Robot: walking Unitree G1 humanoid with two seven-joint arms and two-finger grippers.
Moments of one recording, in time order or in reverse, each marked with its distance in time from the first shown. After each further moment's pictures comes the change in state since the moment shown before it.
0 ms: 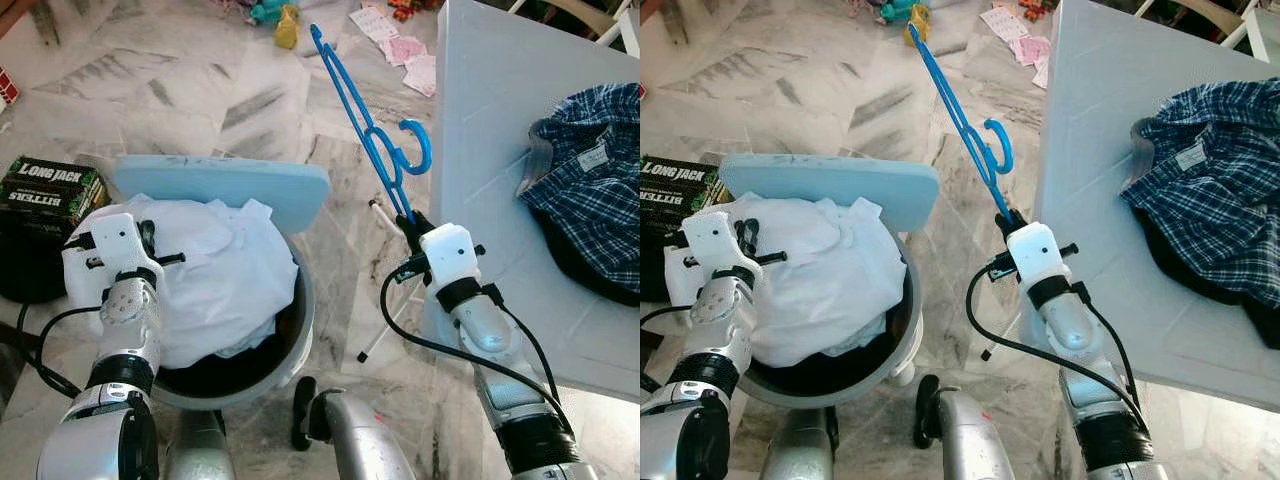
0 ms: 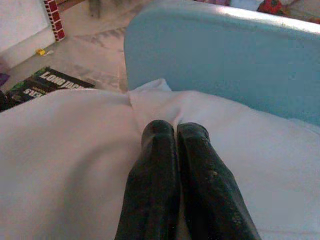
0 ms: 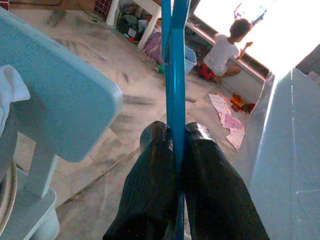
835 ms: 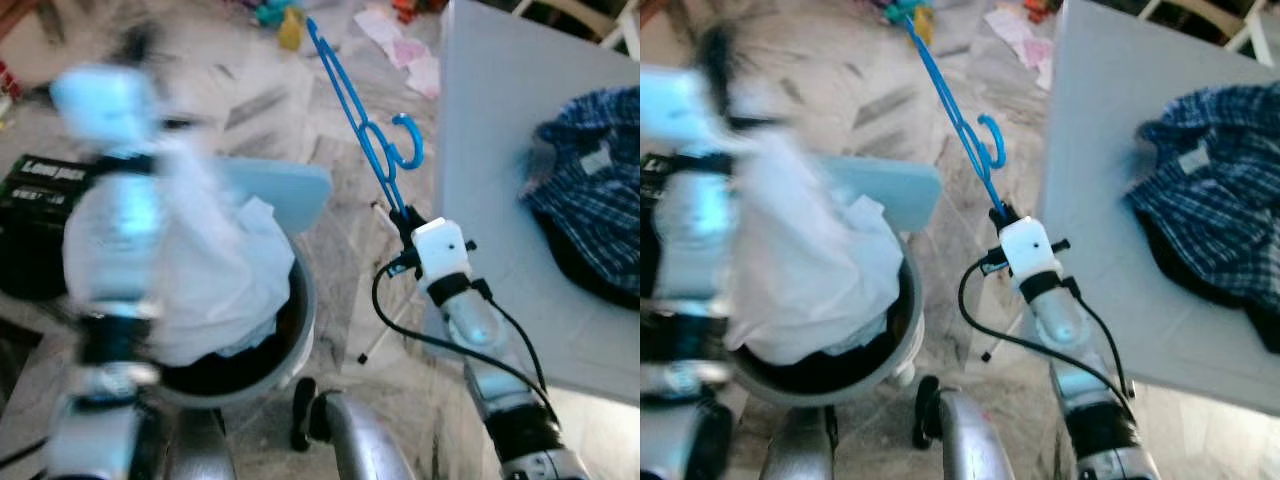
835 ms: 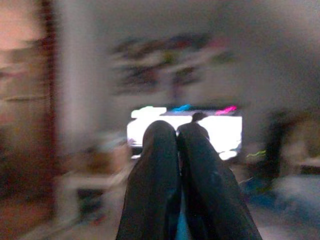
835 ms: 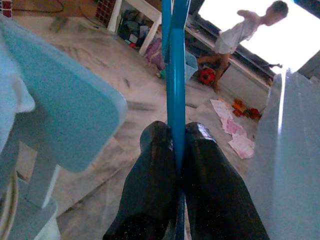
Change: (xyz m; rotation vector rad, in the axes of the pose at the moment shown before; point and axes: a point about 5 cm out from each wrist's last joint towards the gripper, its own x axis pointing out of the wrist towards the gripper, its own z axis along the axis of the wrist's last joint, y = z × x) left arm -0.059 -0.109 0.196 0.086 -0.887 -0.503; right arm 0.011 0.009 -0.001 0.016 -0.012 -0.013
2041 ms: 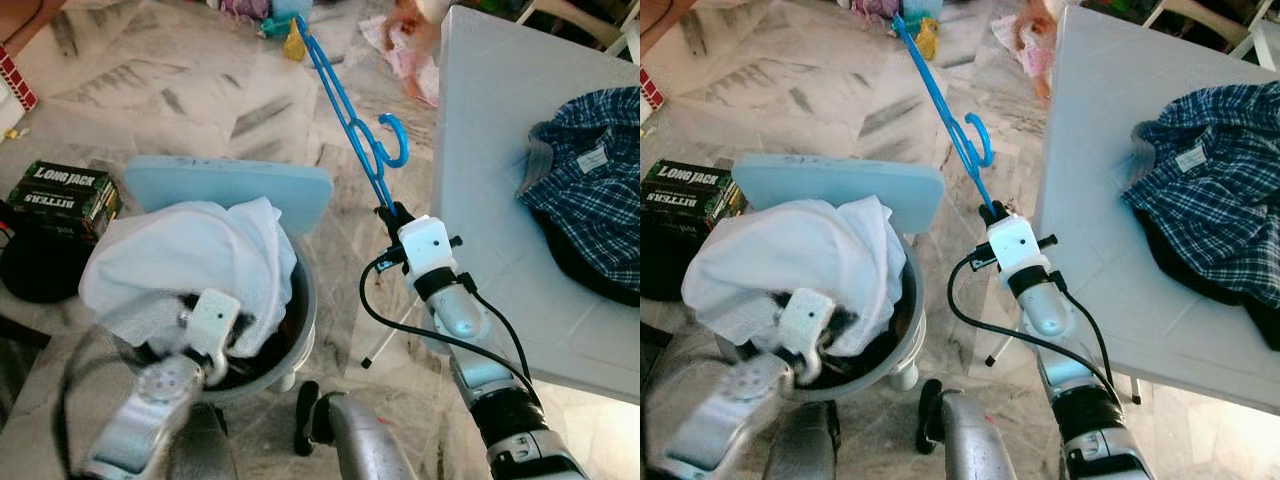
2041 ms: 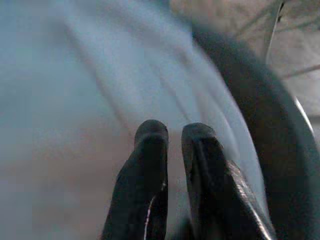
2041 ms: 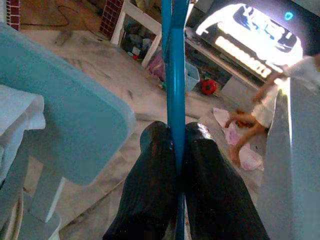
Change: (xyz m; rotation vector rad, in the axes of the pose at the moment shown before) left arm -0.209 -0.039 -0.097 -0.006 1.075 -0.399; right arm 0.012 0.007 -0.003 -0.010 -0.022 0.009
